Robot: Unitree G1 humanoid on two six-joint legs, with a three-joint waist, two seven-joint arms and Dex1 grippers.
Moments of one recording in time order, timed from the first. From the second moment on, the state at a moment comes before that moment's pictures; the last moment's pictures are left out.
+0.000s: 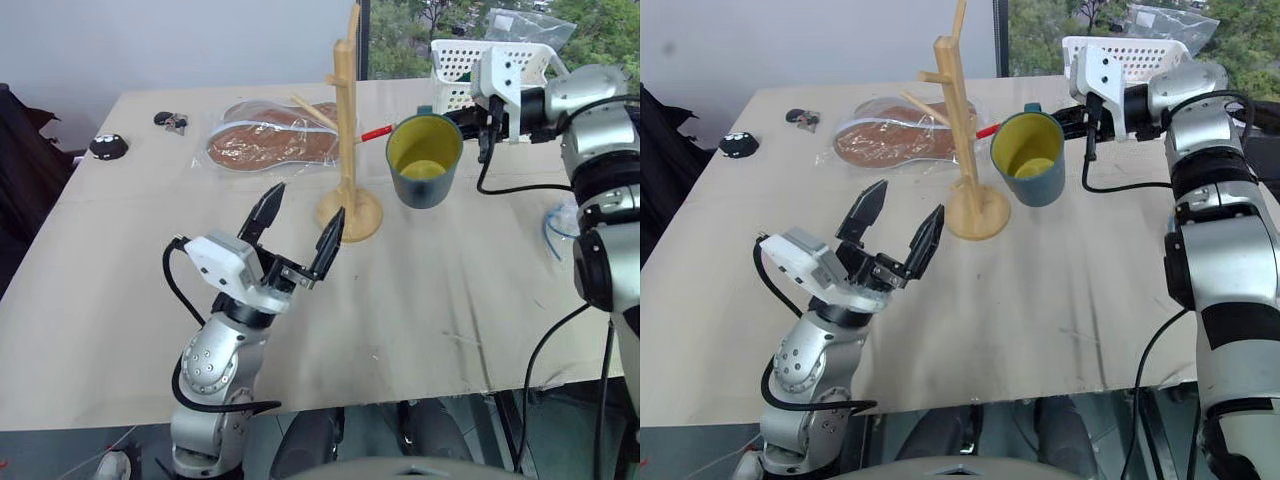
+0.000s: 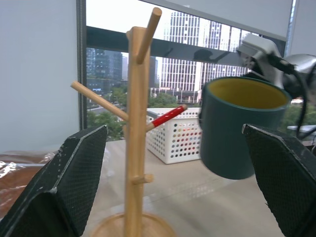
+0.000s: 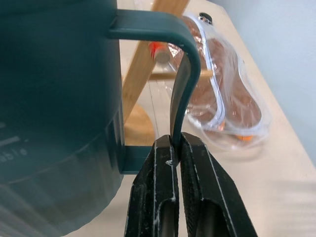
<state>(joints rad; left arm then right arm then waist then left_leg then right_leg) 0.08 0.13 -0.05 -0.71 -0.30 0.08 -0.36 -1.44 -0.54 0.16 1.18 0.04 -0.30 1.45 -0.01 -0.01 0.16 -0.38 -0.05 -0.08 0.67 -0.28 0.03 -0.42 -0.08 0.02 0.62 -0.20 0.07</state>
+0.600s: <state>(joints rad) 0.09 0.14 -0.09 -0.70 -0.30 0.04 -0.34 -1.53 -0.42 0.15 1.27 -0.08 -0.31 1.31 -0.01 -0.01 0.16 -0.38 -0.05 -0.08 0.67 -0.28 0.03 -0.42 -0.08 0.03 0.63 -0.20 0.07</state>
